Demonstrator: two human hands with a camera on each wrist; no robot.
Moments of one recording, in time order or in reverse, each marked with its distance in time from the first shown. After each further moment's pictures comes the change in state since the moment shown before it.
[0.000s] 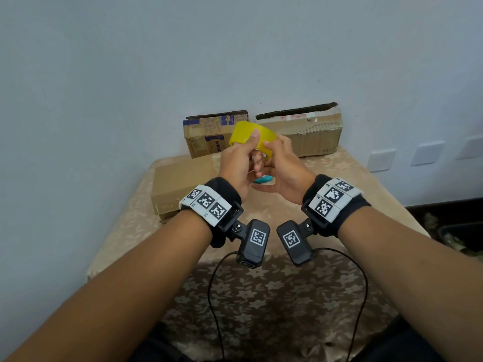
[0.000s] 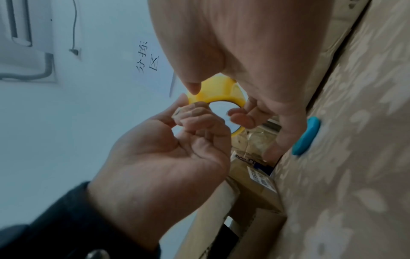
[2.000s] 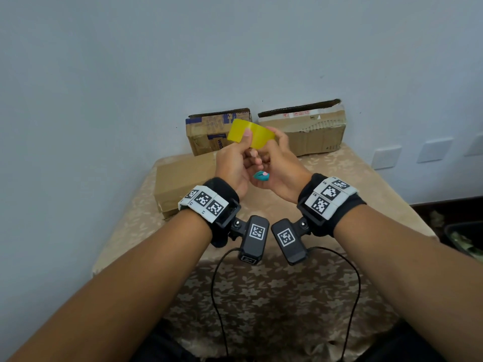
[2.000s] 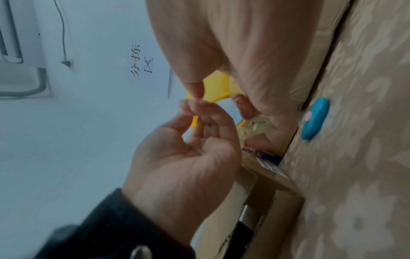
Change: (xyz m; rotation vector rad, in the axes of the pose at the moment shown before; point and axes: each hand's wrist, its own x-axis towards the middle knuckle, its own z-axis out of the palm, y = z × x) left_hand 0.005 -0.003 -0.011 -0.096 0.055 0.019; right_hand 0.003 0.003 0.014 0.162 -0.035 -0.046
